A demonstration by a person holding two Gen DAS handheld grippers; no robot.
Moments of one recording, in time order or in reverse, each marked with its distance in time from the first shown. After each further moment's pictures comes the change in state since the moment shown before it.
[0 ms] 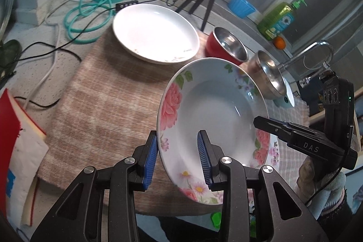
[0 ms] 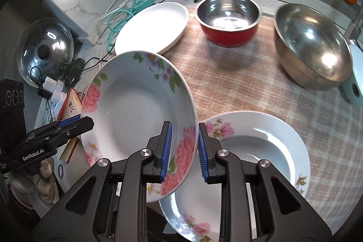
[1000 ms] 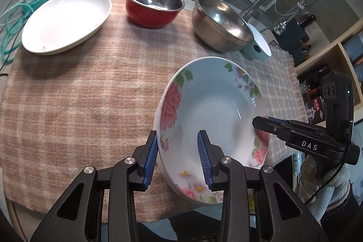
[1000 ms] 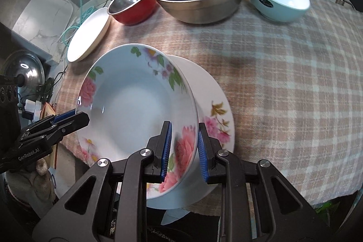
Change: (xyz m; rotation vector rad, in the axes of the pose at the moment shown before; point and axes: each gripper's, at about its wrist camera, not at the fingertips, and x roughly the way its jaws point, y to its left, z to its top) left arm 0.059 -0.094 -0.020 0.254 0.166 -0.080; right arm -0.035 -0.102 -0.079 0.262 -0.001 -0.117
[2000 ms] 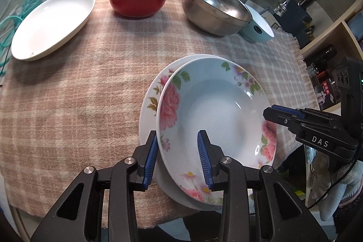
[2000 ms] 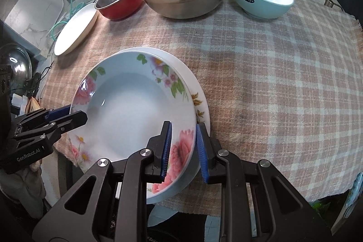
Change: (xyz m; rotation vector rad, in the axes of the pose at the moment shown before) left arm 0.024 -0.018 -0.003 0.079 0.036 0.060; right arm -0.003 -0.008 -0.011 -0.037 -0.020 -0.094
